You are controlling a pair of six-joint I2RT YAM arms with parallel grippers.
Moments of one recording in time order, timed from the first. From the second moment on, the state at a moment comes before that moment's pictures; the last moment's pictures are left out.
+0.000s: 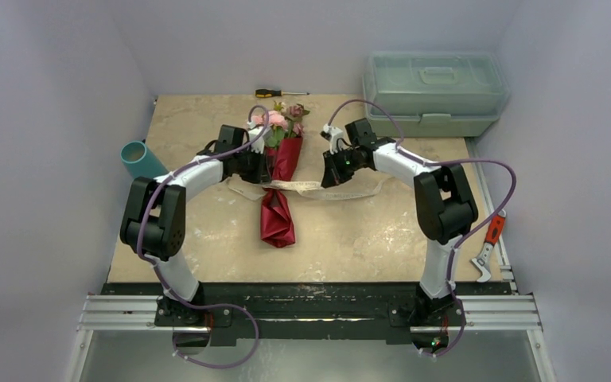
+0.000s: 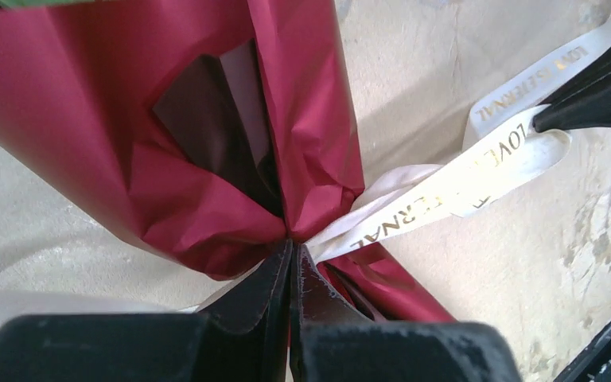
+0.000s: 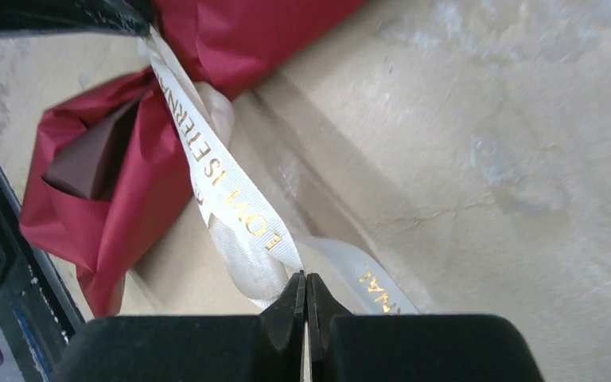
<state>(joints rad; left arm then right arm) -0.25 1.76 1.13 -0.25 0.43 -0.04 0.41 1.95 1.40 -0.43 -0.59 -0.03</state>
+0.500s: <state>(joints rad) -0.25 1.76 1.10 -0.24 0.50 -0.02 0.45 1.96 1.46 -0.45 -0.61 -0.04</state>
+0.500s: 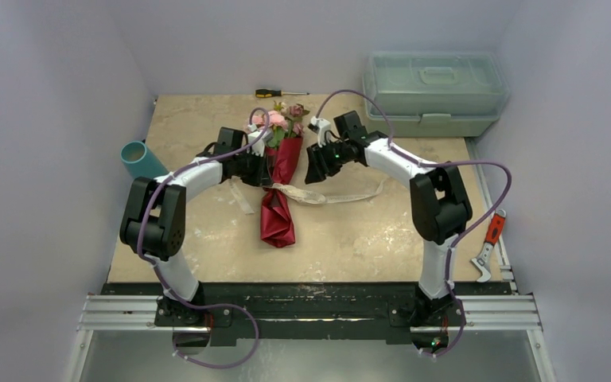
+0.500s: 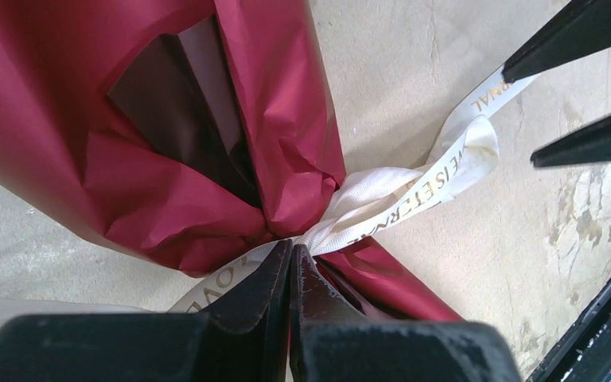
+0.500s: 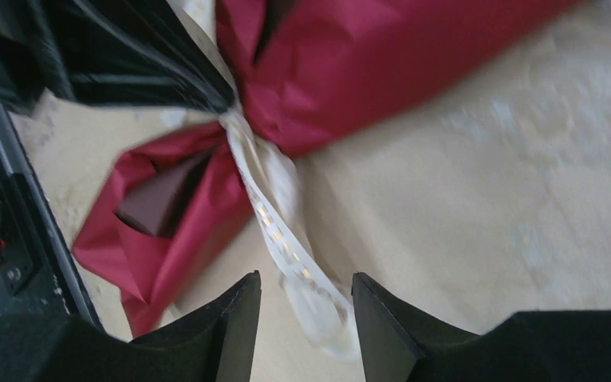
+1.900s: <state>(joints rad) -0.25 1.76 1.10 -0.23 0.49 -0.01 0.35 1.85 1.34 -0.59 -0.59 -0.21</state>
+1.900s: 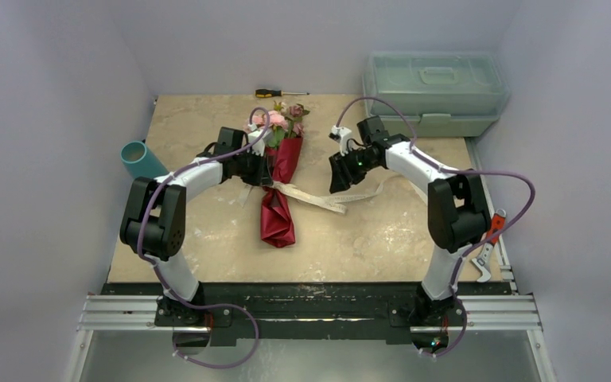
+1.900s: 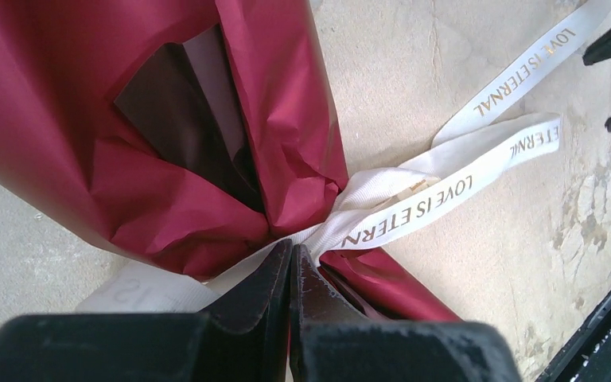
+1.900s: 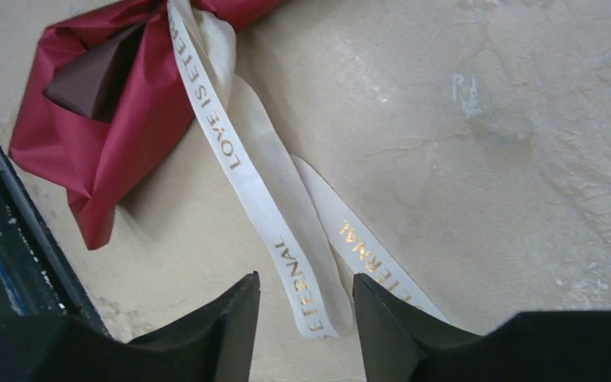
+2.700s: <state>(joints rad) -0.25 1.76 1.10 -0.22 0.50 -0.02 0.57 2.14 1.62 -0.46 -0.67 -0.06</state>
